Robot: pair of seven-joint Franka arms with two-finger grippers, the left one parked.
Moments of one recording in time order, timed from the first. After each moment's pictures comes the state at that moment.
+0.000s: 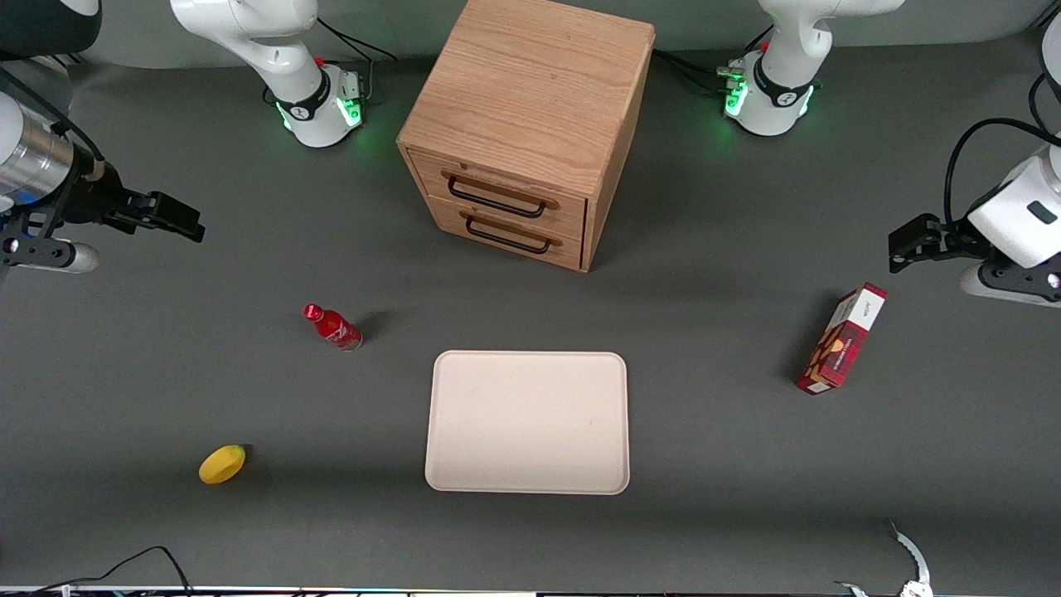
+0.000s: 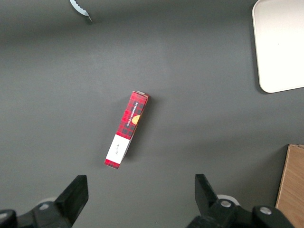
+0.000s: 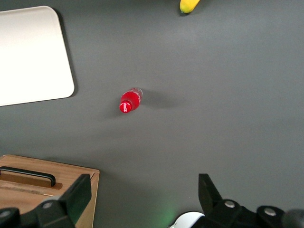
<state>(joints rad) -0.01 0.04 0.12 -1.50 0.01 1.44 0.28</state>
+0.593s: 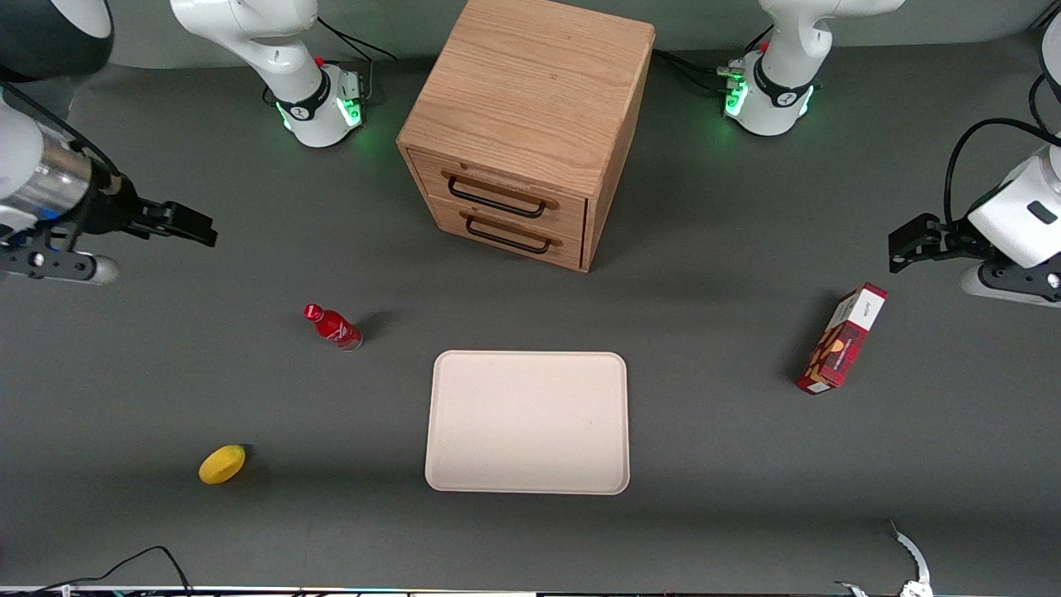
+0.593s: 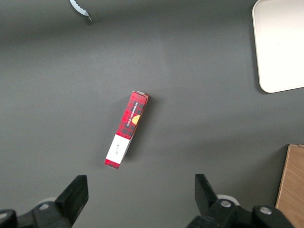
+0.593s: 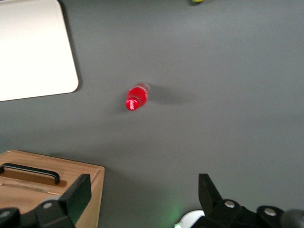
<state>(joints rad) -0.01 0.06 0.13 -1.58 0.06 1.51 0.29</state>
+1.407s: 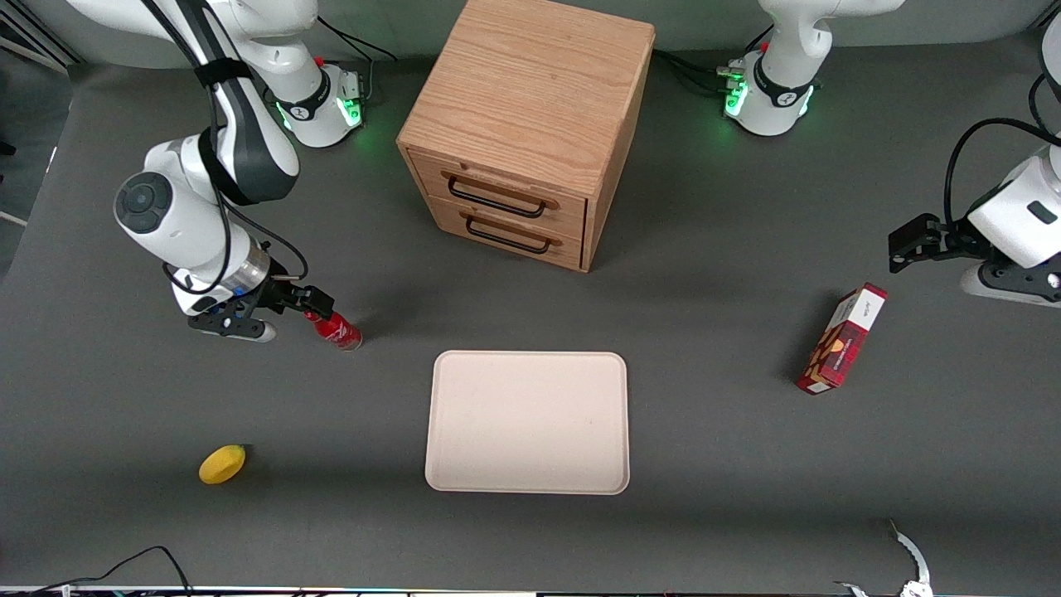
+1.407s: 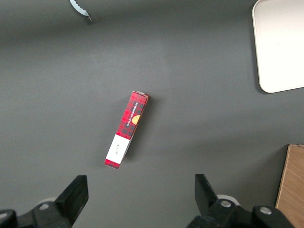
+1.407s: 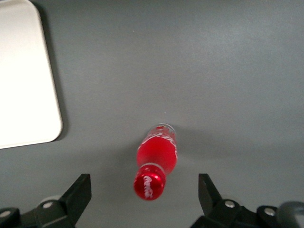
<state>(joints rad) 0.00 0.11 0.19 -2.19 0.03 2.35 0.38</state>
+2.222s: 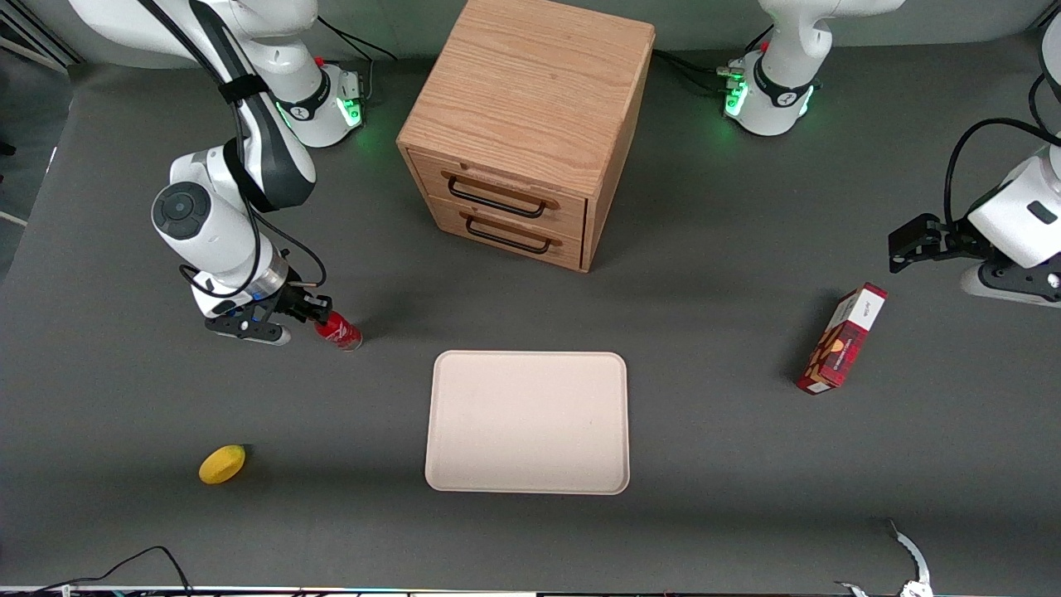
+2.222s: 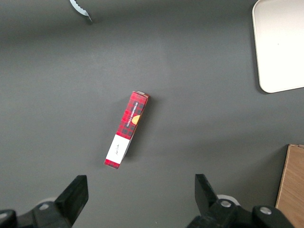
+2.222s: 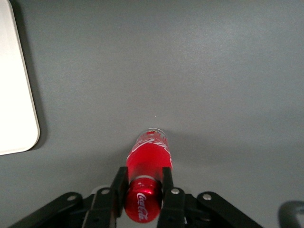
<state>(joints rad) 0.01 0.14 0.21 -2.20 -0.07 2.40 0.47</state>
